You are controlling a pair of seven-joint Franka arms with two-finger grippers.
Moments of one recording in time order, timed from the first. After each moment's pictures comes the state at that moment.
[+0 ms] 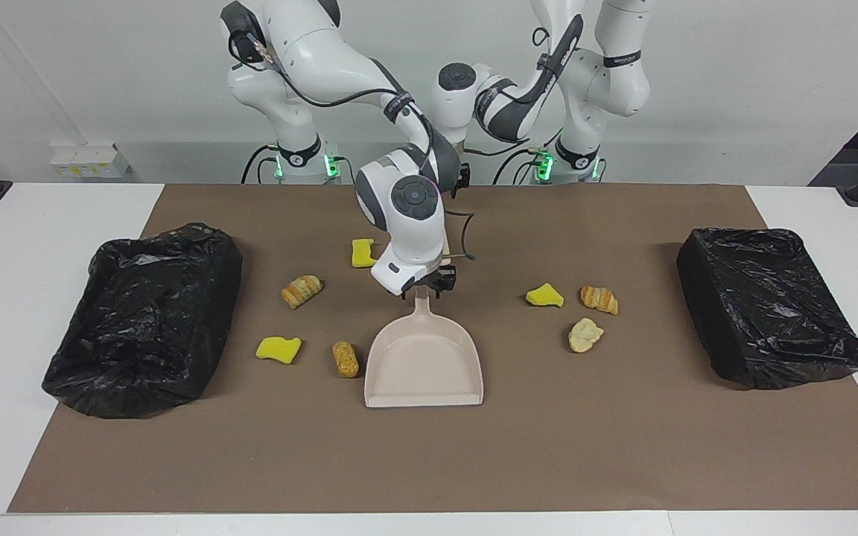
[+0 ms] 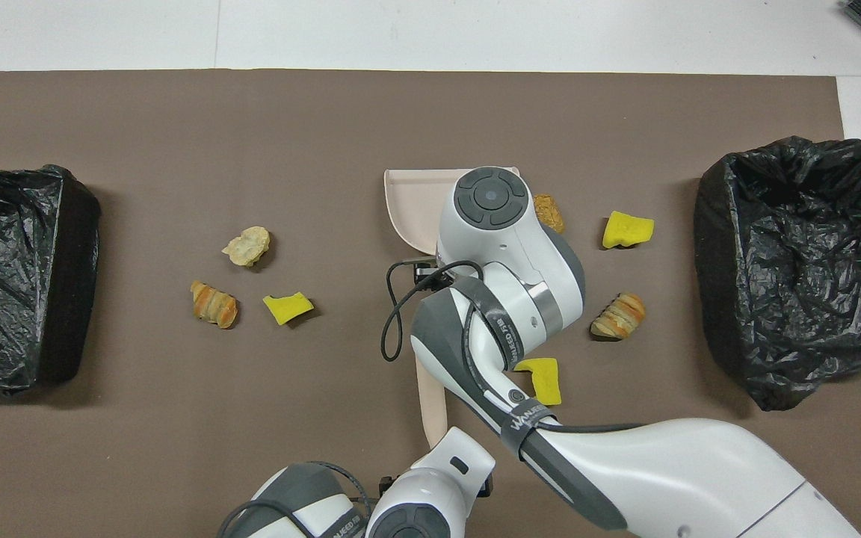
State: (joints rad) left arm -0.86 -0.07 -0.18 -2.38 -0.18 2.37 -0.94; right arm 0.38 0.48 0.17 -1.62 0.00 1.99 0.52
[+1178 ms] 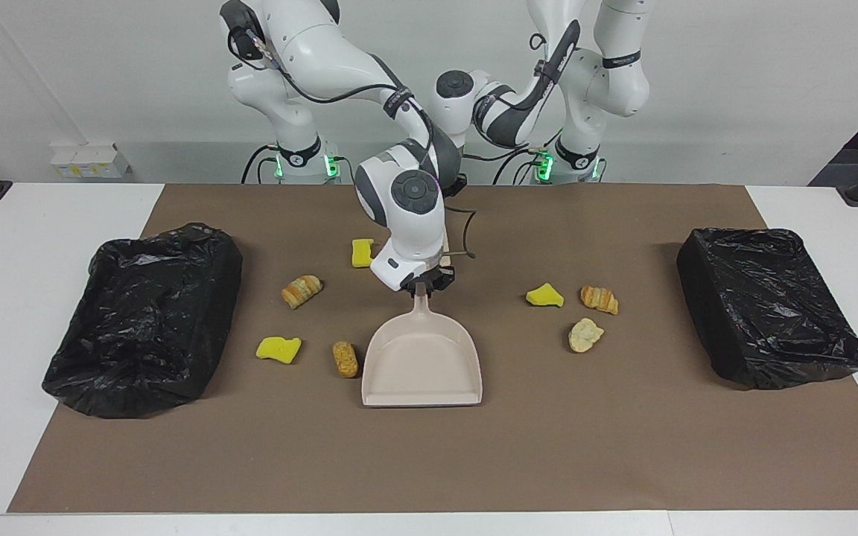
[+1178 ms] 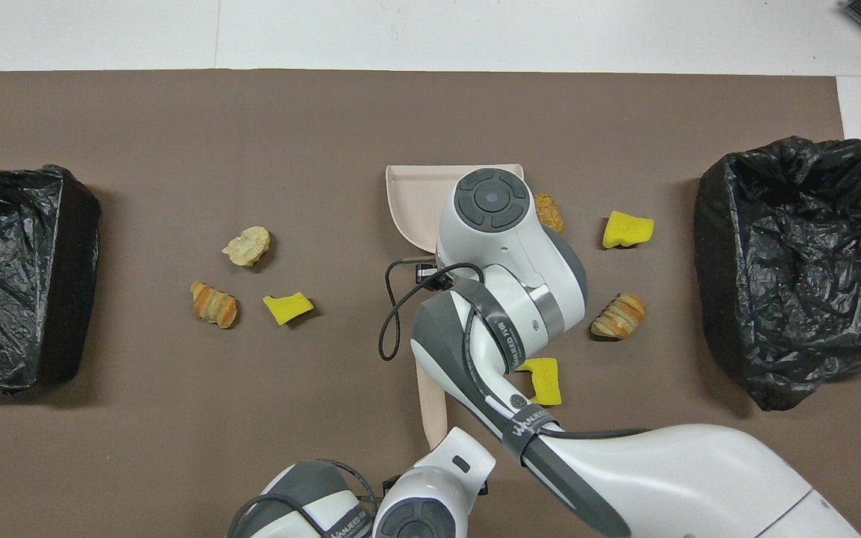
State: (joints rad) left arm -0.86 -0.04 -0.15 -2.36 -0.13 2.37 -0.94; right arm 0.38 0.46 0.17 -1.62 0.00 1.99 0.56
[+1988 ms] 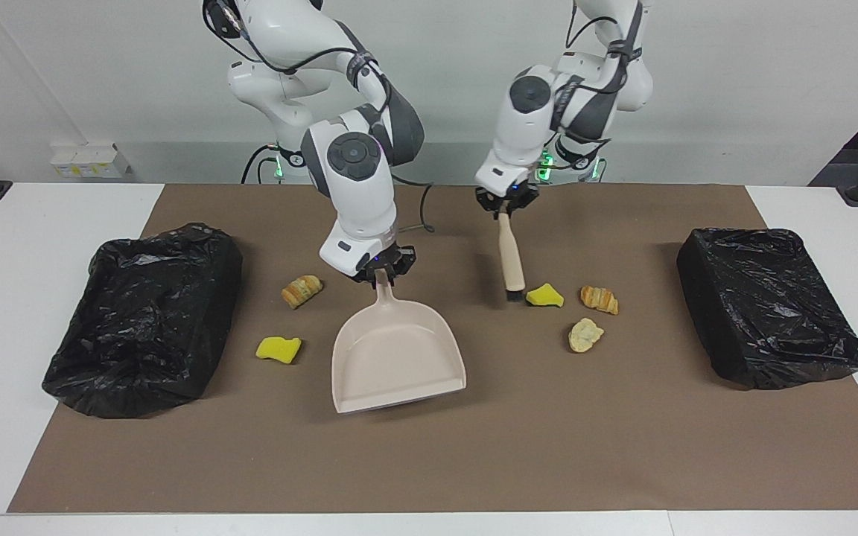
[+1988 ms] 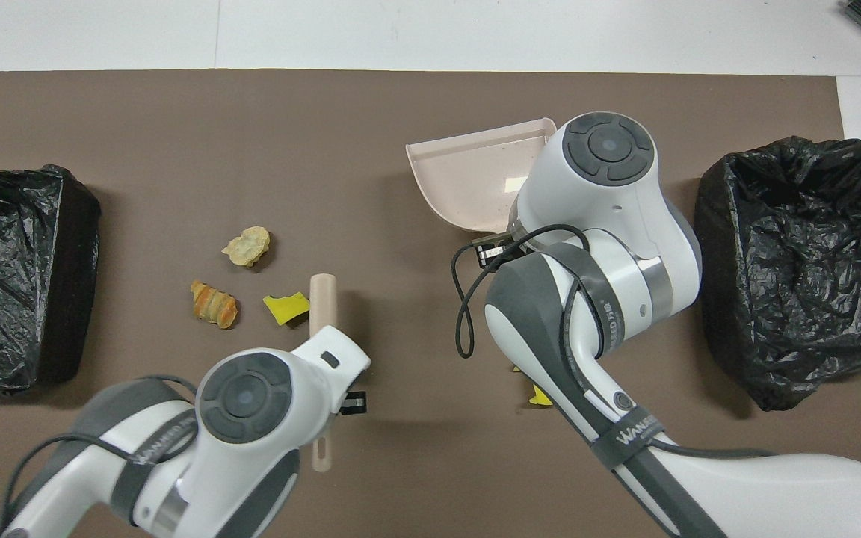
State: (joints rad) left arm -0.47 -0.19 -0.14 -2.30 -0.10 2.01 -0.55; right arm 0.27 0.32 0.17 -1.61 0.01 1.84 0.18
